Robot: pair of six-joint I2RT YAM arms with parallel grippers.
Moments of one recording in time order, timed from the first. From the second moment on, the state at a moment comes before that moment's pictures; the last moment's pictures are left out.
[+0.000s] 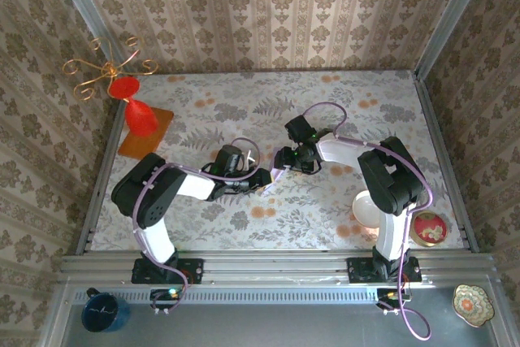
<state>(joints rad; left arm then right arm) -0.66 1.76 0.62 0.45 0.59 -0.93 0.52 1.91 1.17 -0.45 -0.18 0.65</state>
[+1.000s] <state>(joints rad) -0.74 1.64 0.71 0.01 0.42 -0.71 0.53 1.93 1.22 -0.51 -0.18 0.63</state>
